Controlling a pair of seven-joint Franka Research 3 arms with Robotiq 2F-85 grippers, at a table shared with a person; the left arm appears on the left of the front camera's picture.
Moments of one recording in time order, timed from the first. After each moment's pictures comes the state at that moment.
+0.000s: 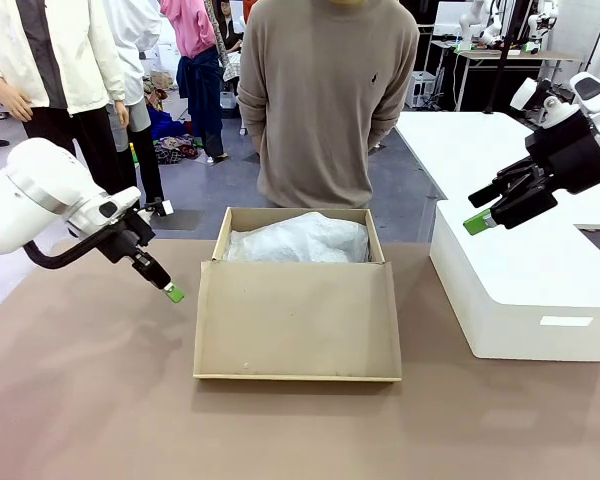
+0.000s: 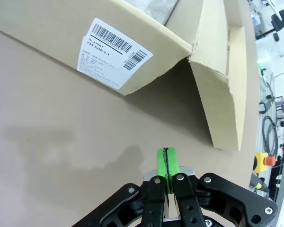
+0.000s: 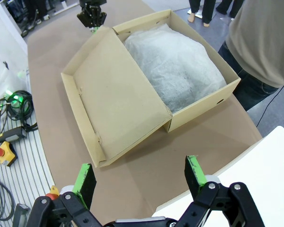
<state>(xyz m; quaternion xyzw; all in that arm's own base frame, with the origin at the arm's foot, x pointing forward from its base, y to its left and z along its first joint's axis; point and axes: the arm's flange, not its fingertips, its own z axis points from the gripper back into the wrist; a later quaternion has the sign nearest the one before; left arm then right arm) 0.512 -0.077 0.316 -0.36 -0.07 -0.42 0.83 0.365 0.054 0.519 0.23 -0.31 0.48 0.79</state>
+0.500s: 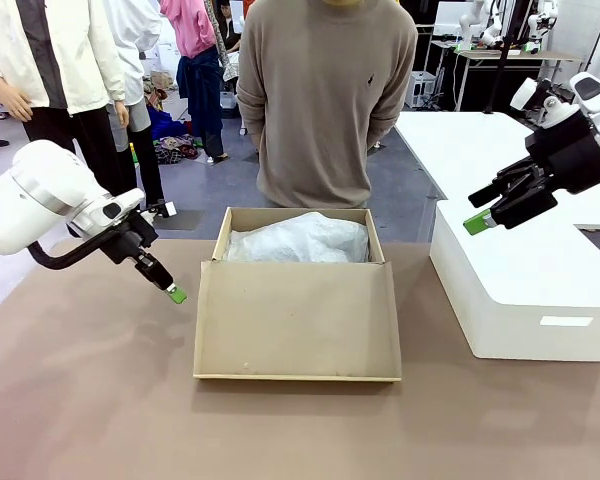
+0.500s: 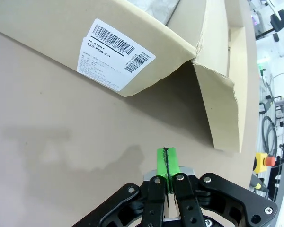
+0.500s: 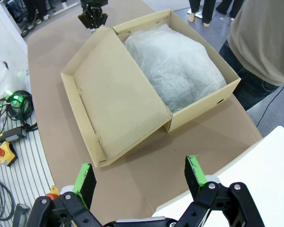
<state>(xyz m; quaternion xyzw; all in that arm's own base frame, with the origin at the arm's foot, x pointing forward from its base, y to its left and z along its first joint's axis) 0.515 -0.078 0.315 -0.36 -0.07 -0.42 0.83 0.365 0.054 0.519 0.23 -0.31 0.48 0.79</state>
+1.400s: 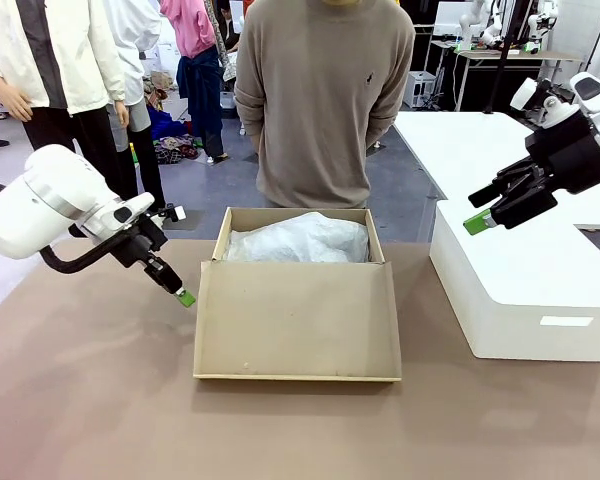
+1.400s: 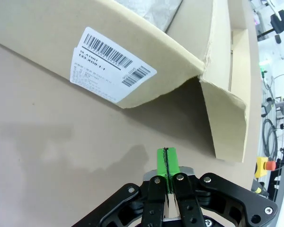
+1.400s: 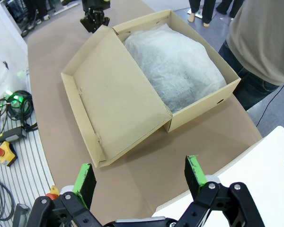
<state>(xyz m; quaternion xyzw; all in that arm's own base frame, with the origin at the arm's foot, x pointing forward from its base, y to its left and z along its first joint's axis) 0.516 -0.097 0.304 -0.37 -0.06 -0.42 0.83 0.365 0.054 0.519 0.23 -0.31 0.48 0.79</state>
